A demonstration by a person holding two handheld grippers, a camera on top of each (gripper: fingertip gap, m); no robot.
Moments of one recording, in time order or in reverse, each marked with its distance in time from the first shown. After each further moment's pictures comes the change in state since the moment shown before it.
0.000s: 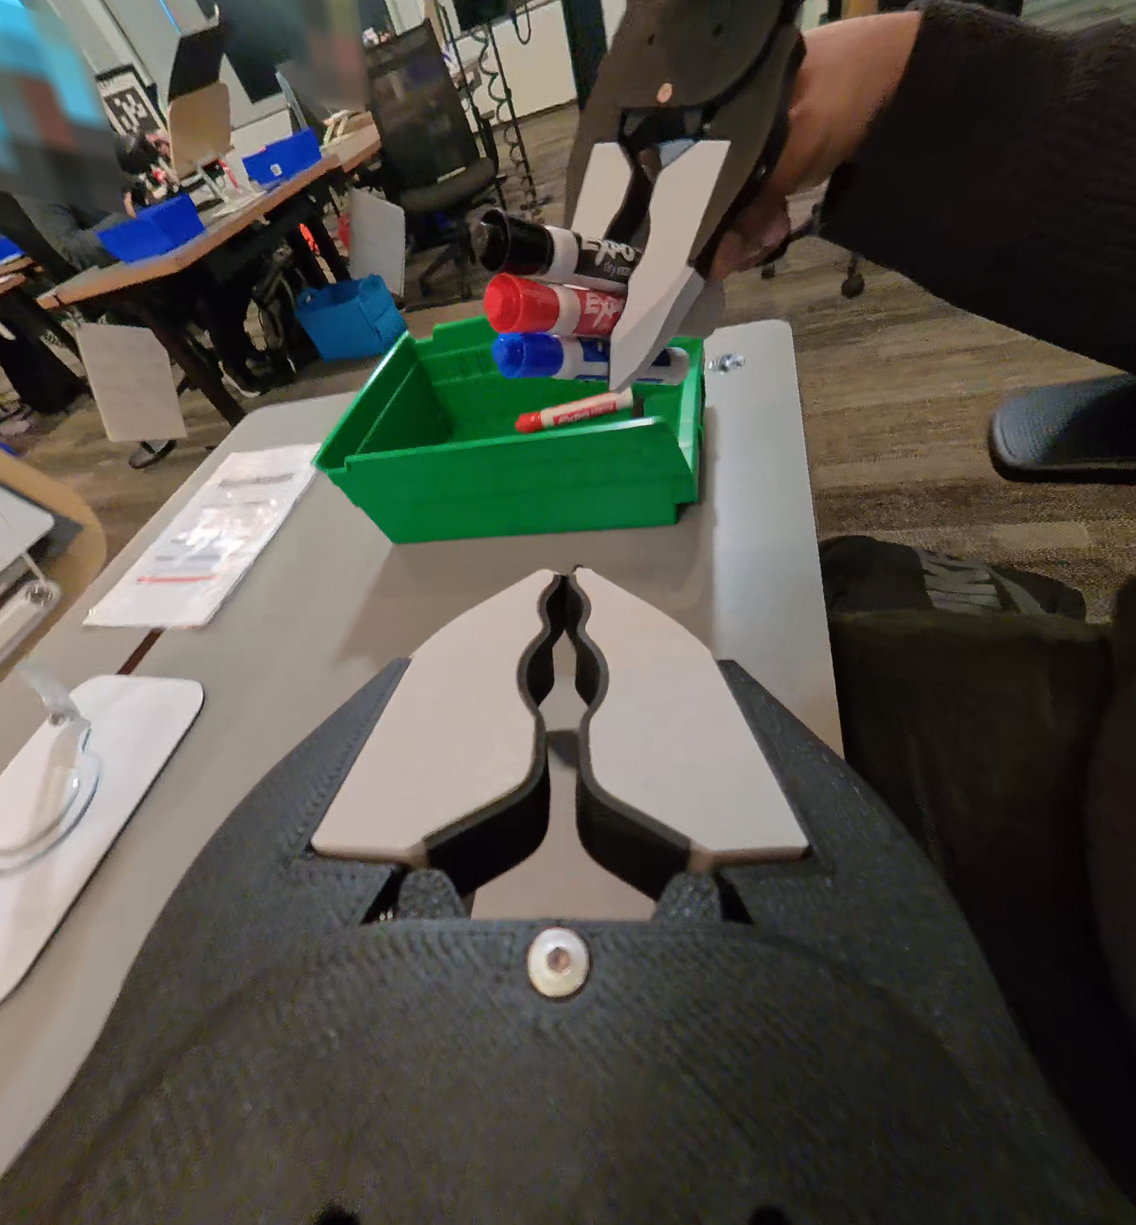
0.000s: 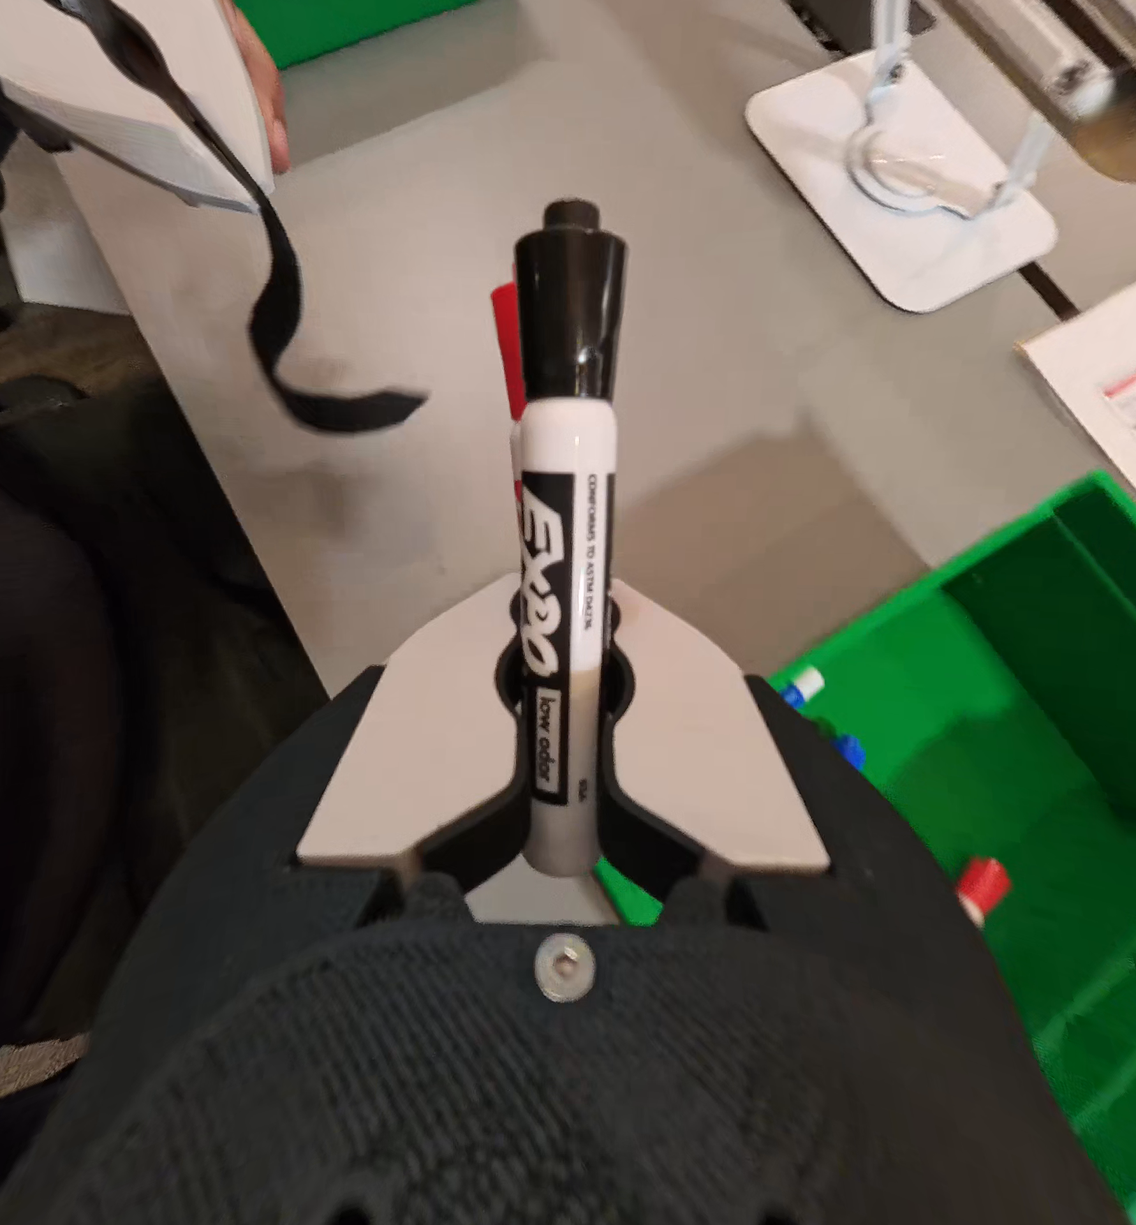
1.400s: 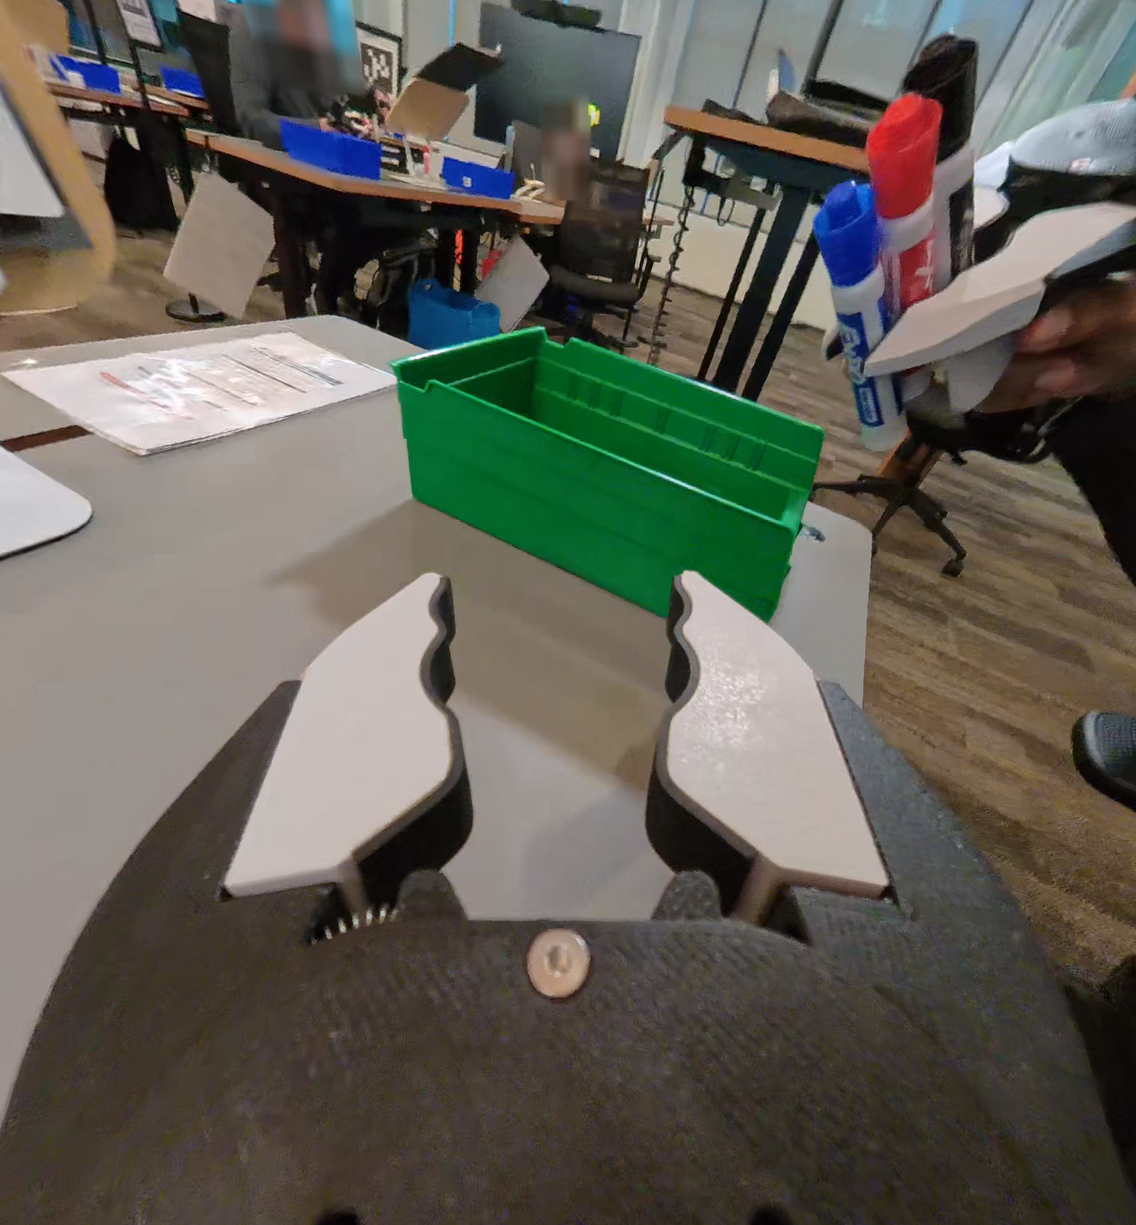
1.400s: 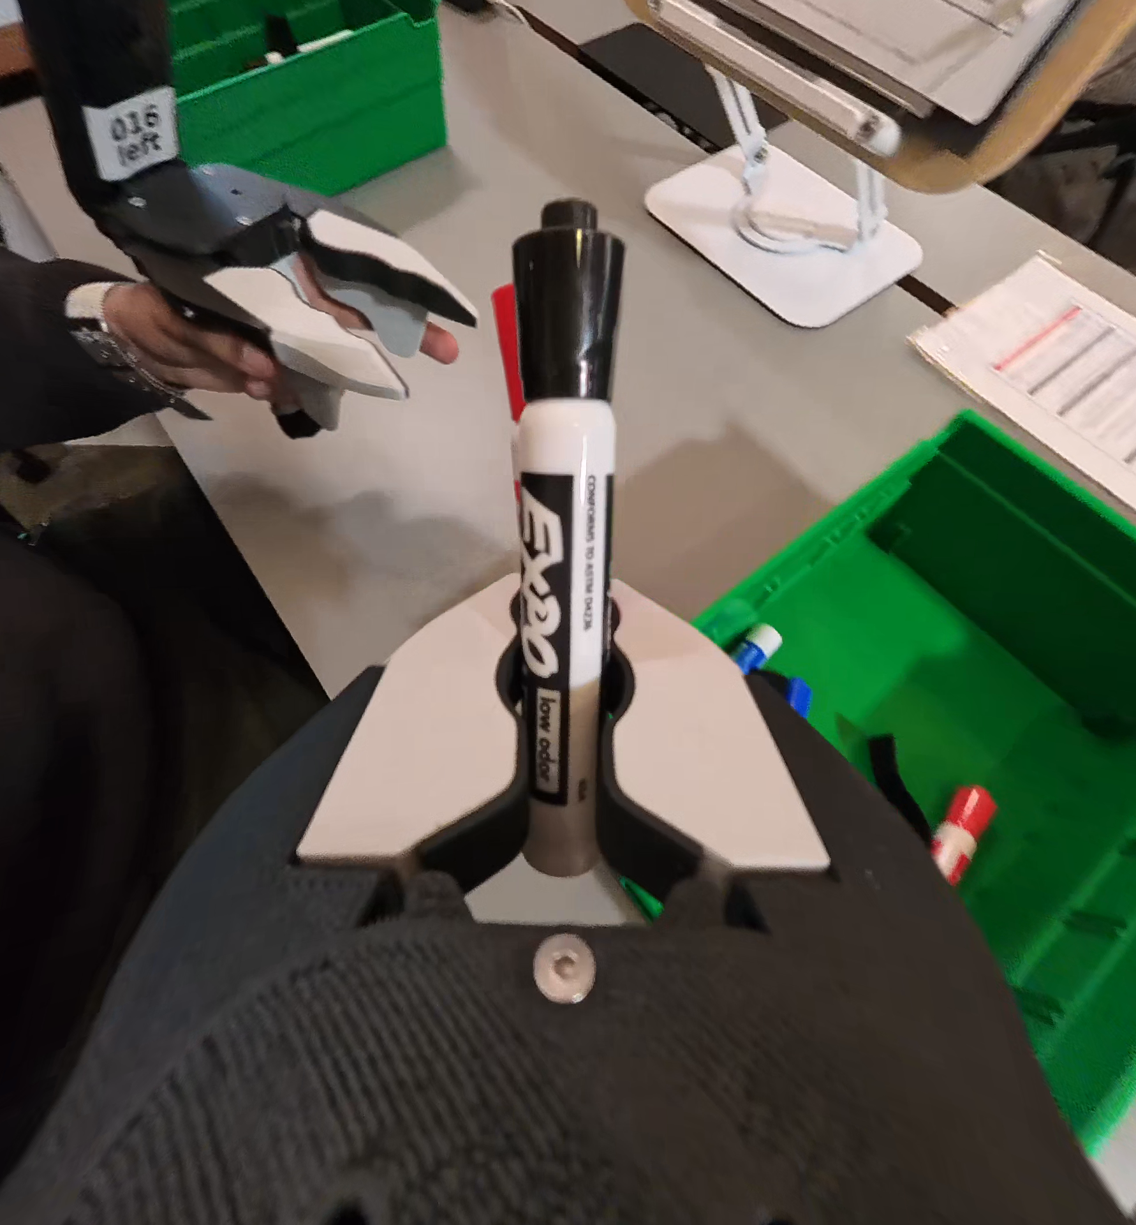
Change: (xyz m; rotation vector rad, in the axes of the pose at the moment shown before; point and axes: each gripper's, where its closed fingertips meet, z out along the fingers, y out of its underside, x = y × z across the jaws) left arm -0.039 0.043 0.051 0.172 -0.179 -0.517; right arm 0.021 0.006 -0.042 0.144 0.034 0.116
